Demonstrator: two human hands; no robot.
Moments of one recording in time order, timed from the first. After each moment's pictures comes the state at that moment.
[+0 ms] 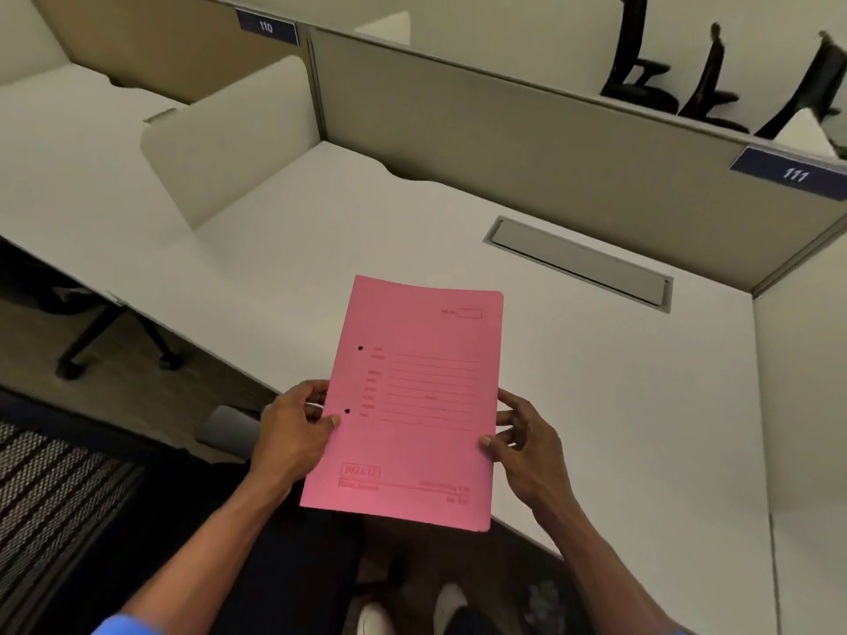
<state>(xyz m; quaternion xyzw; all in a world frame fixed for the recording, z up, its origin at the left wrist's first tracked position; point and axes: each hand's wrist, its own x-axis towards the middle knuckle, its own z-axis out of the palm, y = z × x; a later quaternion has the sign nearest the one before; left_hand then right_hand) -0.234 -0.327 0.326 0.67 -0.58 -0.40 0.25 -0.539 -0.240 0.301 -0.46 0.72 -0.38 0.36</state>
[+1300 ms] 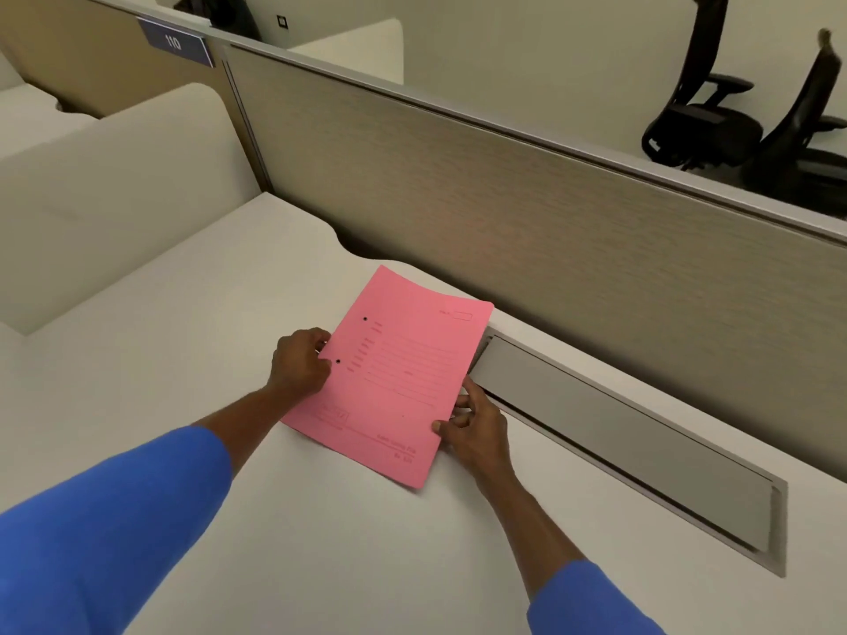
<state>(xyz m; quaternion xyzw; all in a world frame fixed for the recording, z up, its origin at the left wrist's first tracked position) -0.461 -0.850 0.206 0.71 -0.64 -0.24 0.16 -0.727 -0.724 0.176 -0.45 0.68 -0.39 0.42</state>
